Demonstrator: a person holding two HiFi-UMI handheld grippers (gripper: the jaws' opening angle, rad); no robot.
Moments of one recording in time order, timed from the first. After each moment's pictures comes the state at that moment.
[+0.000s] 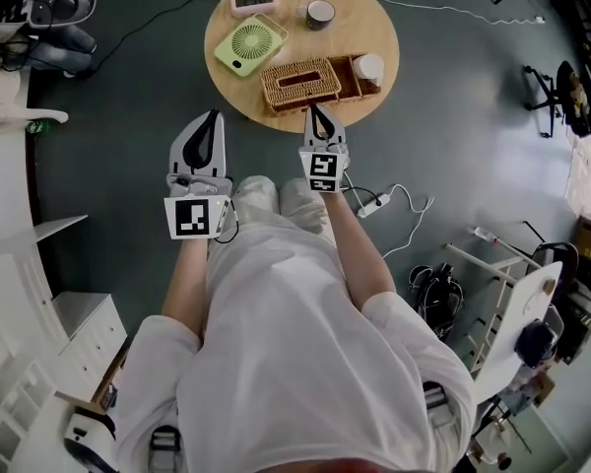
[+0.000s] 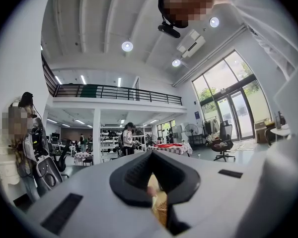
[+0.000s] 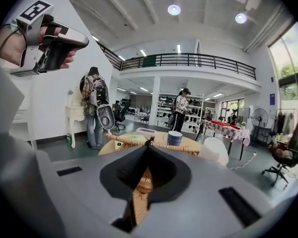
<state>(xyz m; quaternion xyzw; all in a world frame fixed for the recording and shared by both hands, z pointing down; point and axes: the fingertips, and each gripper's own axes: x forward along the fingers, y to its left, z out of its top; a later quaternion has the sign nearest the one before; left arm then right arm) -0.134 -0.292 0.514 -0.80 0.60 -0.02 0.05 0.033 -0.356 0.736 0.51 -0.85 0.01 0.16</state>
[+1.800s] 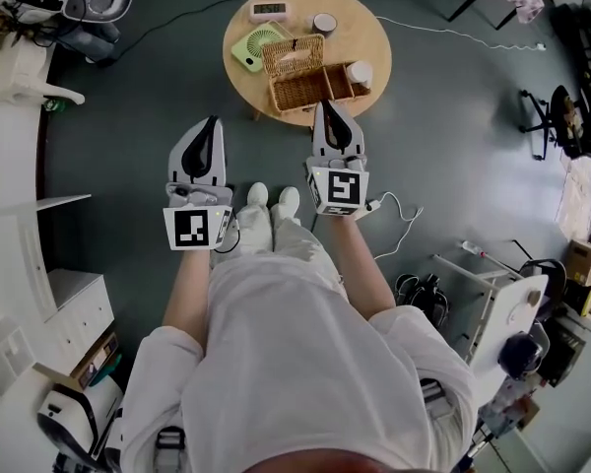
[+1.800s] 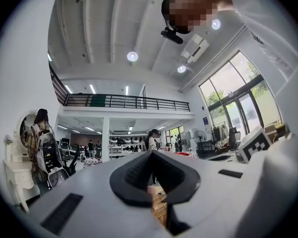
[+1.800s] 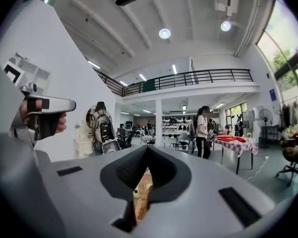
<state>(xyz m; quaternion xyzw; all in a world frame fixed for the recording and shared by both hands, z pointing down) -0.118 -0.198 0.387 -0.76 0.64 0.01 0.06 0.043 -0.279 0.466 0.49 -0.87 -0.01 0.03</state>
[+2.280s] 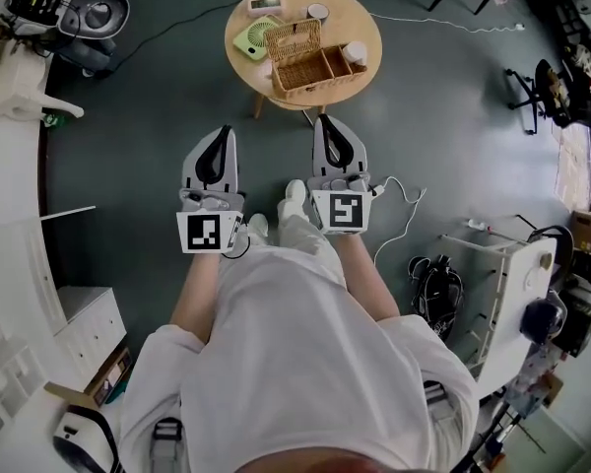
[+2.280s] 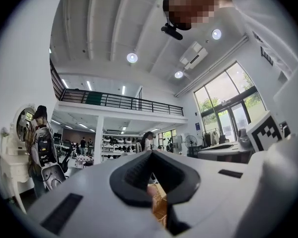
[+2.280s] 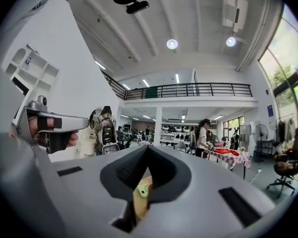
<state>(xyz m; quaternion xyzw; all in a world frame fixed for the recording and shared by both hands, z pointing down) -0.128 -0.093 0.380 -0.79 0.61 0.04 0.05 0.018 -0.136 0.406 0.50 -0.86 -0.05 0.02</state>
